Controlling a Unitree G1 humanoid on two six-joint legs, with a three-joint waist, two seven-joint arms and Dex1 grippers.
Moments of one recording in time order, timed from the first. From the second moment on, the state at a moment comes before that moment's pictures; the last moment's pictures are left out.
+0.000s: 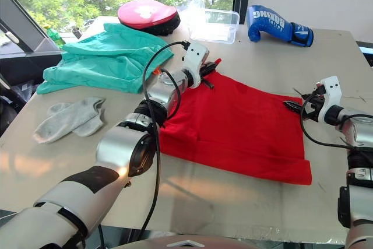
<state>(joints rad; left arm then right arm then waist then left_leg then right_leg) -1.15 0.08 0.02 1.07 0.07 0.01 -0.48 -0.55 -0.74 -0.19 0.58 0.33 0.42 0.93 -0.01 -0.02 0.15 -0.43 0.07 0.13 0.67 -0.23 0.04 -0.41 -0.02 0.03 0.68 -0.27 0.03</state>
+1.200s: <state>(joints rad) -0.67 0.23 -0.21 0.24 0.07 0.41 -0.57 -0.72 -0.80 -0.09 0.81 0.17 0.17 1.07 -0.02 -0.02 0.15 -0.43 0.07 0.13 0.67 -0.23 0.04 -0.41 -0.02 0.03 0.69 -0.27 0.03</state>
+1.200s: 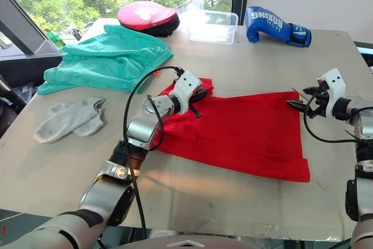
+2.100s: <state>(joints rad) -0.66 0.22 -0.21 0.25 0.08 0.39 -0.56 -1.06 -0.75 0.06 1.29 -0.04 0.09 1.21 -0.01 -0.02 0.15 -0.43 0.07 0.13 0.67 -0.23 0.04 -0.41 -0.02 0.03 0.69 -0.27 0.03</state>
